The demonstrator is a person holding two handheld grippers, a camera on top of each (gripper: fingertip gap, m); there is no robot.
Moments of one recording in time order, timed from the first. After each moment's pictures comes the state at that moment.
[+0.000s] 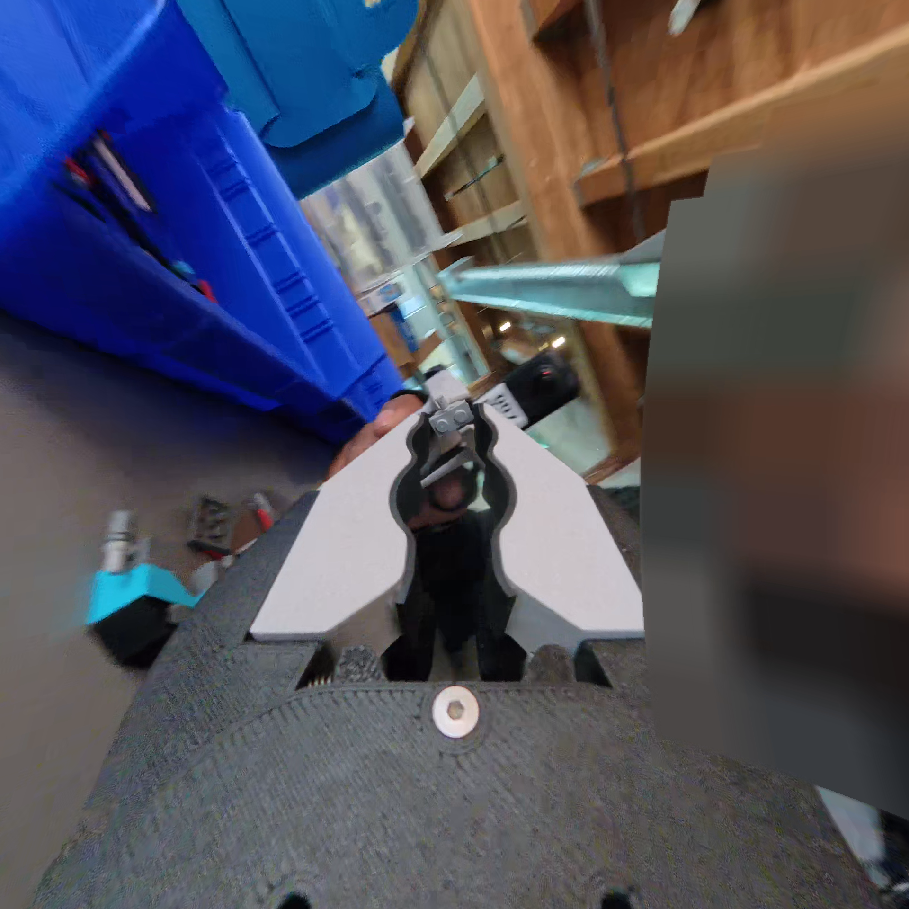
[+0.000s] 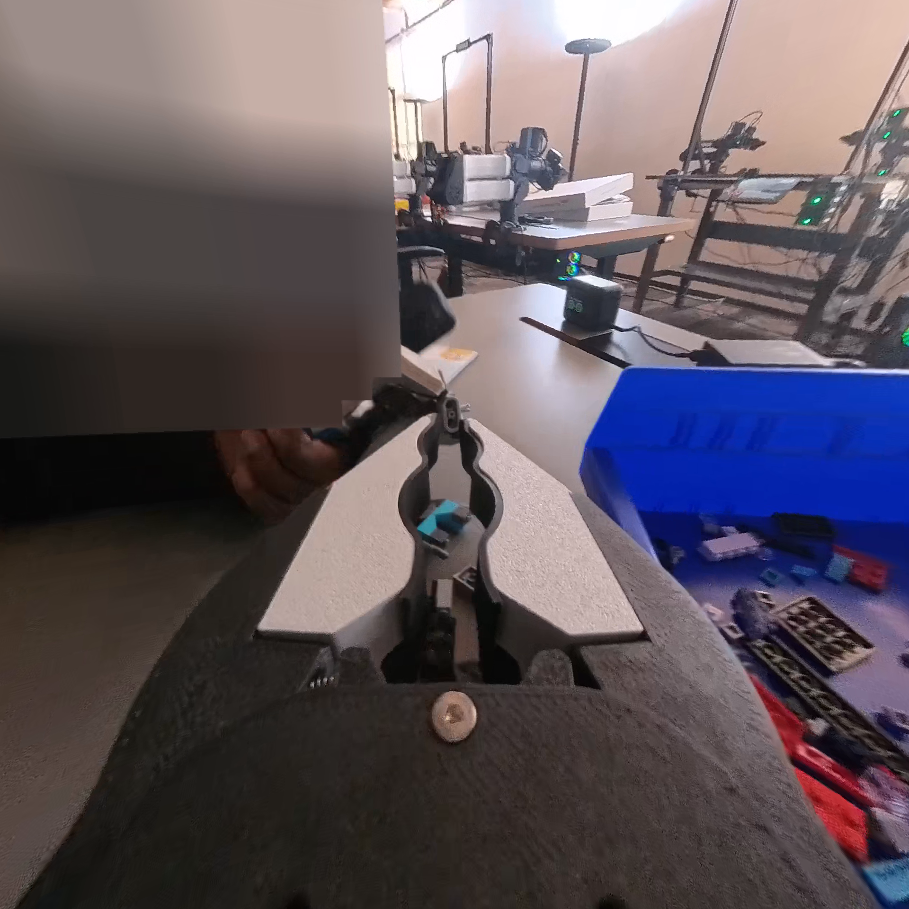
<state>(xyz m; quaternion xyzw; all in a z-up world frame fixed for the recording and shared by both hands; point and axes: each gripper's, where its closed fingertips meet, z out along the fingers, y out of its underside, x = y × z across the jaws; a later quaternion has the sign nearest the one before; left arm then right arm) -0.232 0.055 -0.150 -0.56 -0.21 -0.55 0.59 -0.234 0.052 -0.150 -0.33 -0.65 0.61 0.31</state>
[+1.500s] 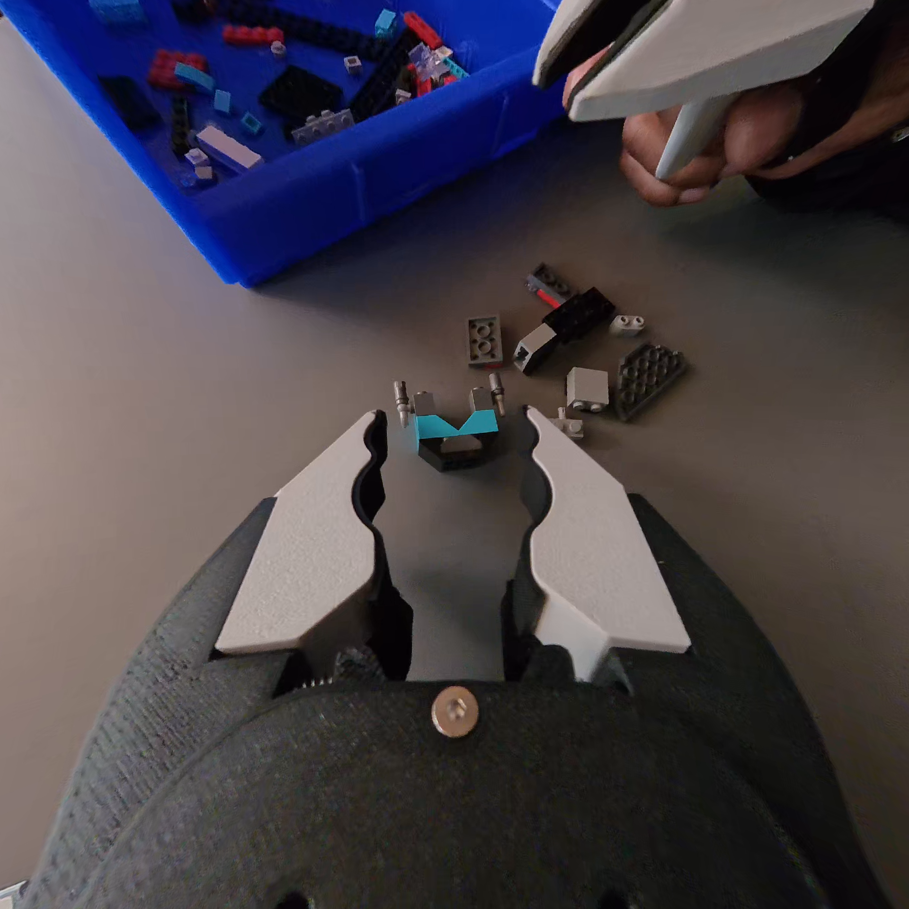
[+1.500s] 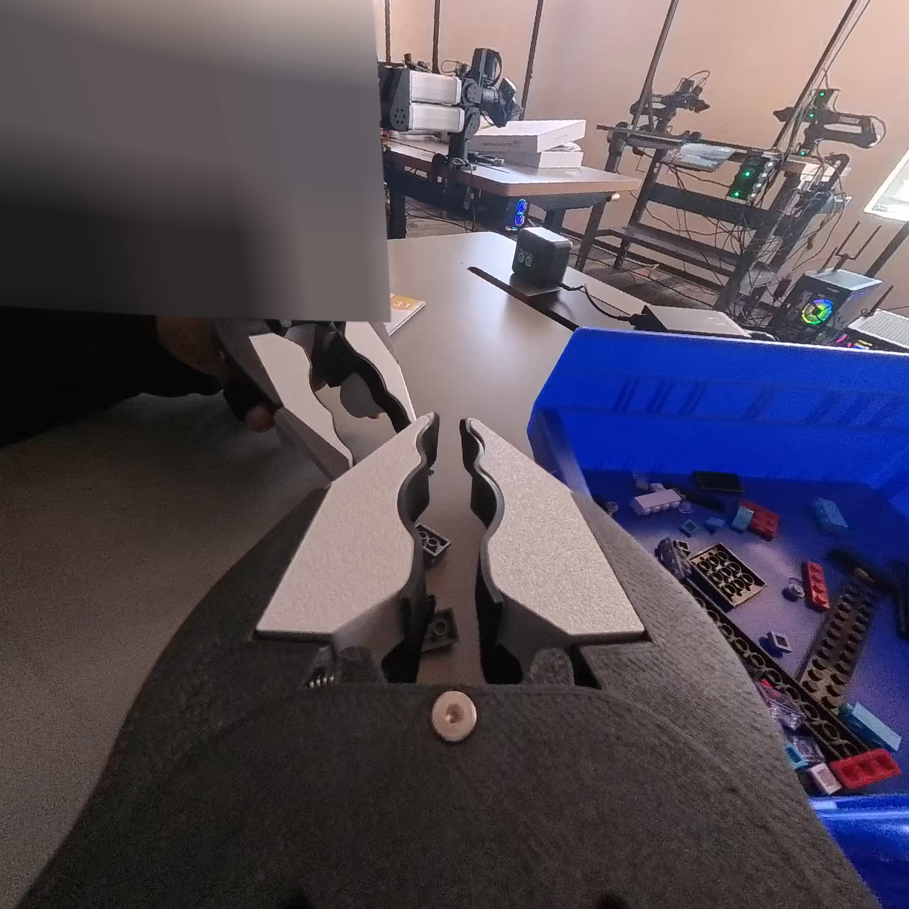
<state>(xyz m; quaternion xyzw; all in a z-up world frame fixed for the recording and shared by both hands) -0.256 0.030 -0.254 -0.90 0.04 -0.08 0.42 -0.241 0.070 -0.168 -0.35 -0.68 0.54 0.36</state>
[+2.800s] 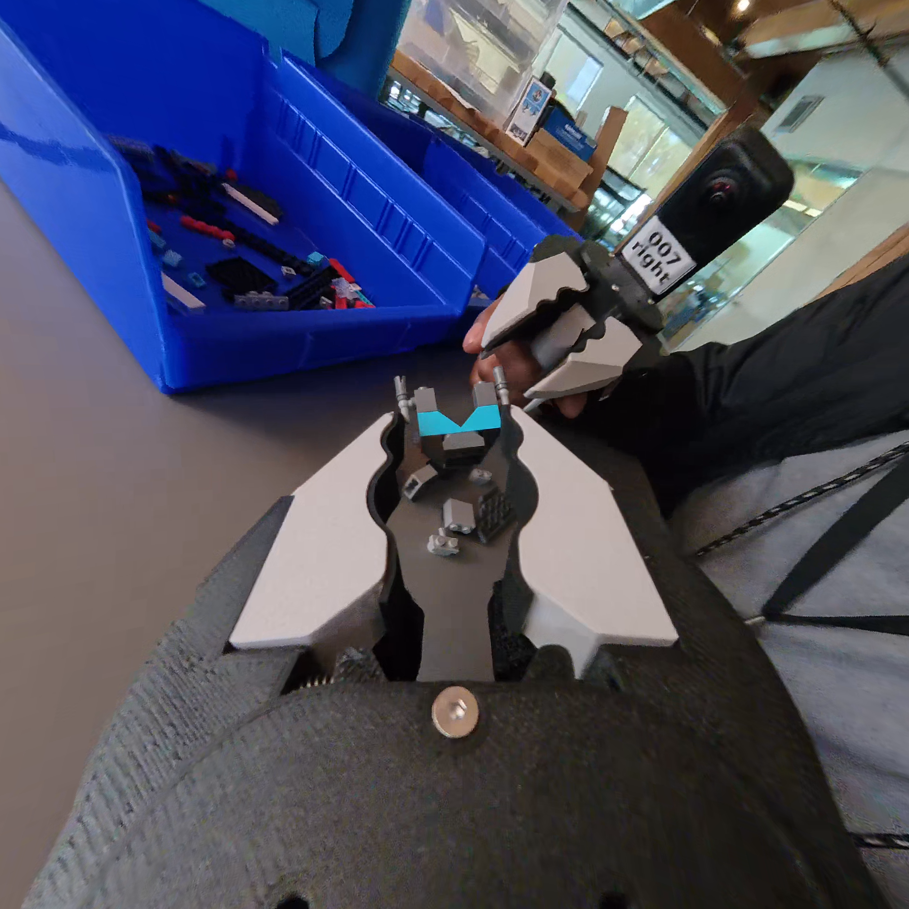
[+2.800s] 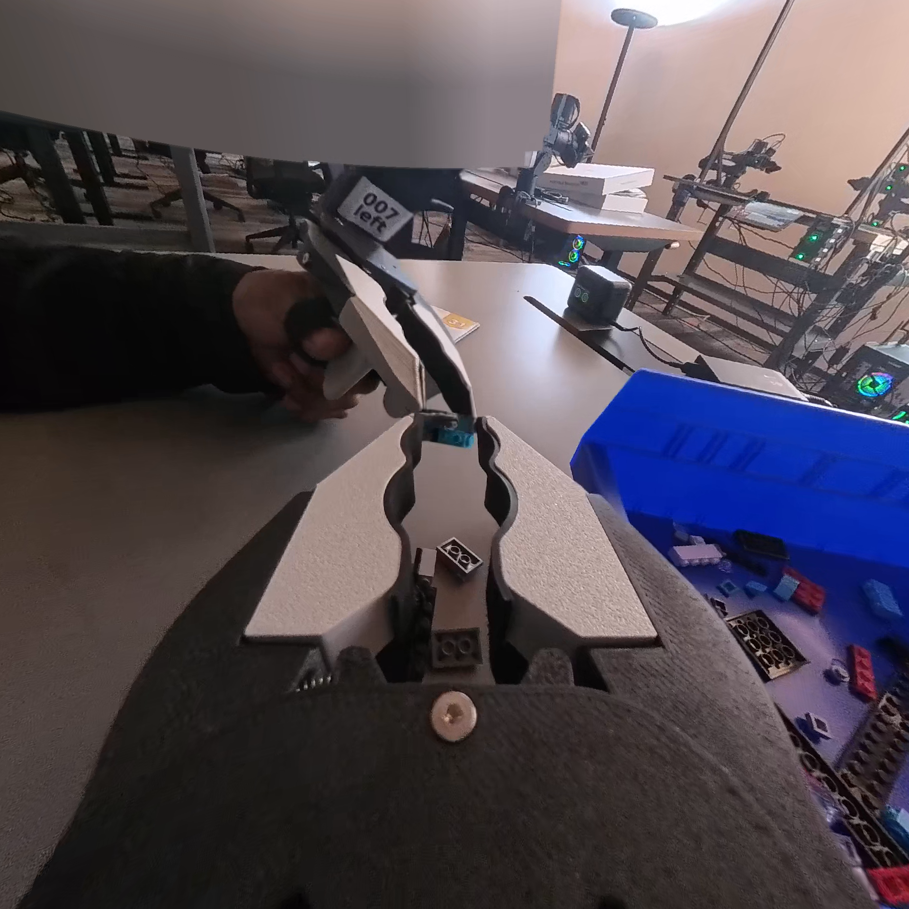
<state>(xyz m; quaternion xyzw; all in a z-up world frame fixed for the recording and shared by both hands) -0.239 0.042 -0.185 -0.77 -0.04 -0.29 0.57 -0.227 0.047 -0.164 -0.28 -0.70 0.56 0.35</state>
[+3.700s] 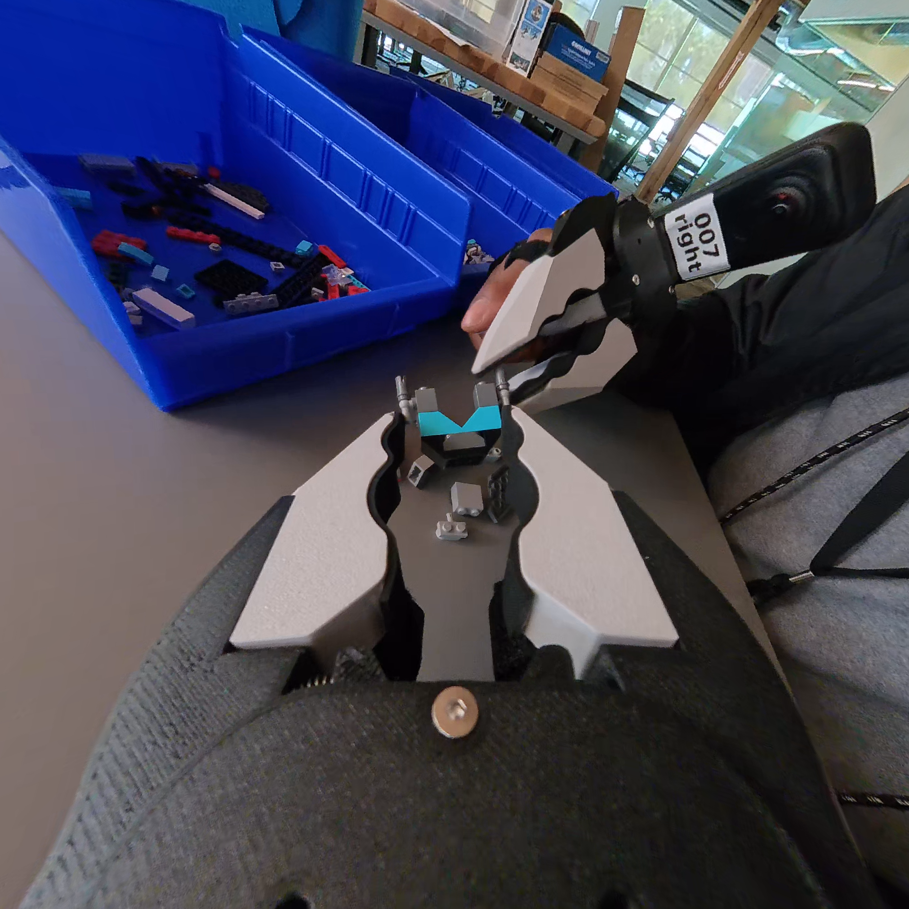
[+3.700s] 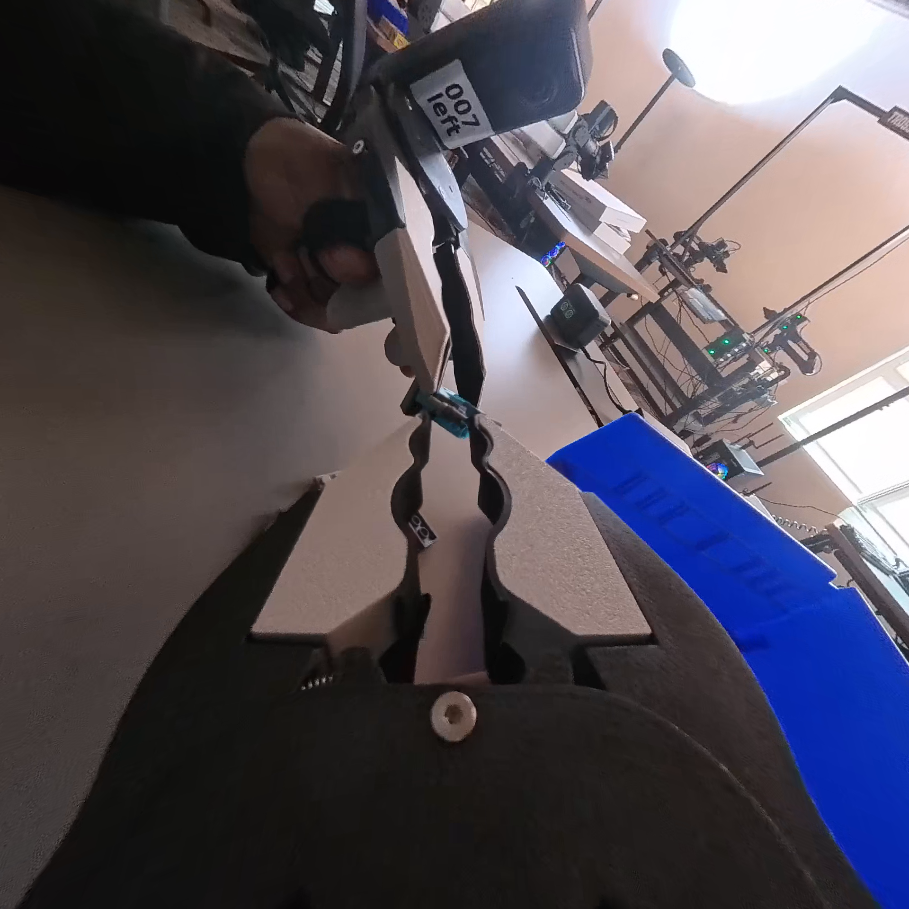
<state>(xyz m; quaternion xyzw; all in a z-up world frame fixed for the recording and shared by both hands) -0.229 0.040 -0.191 -0.79 0.02 -0.24 0.56 -0.220 0.038 -0.181 -0.14 -0.77 0.43 0.45</state>
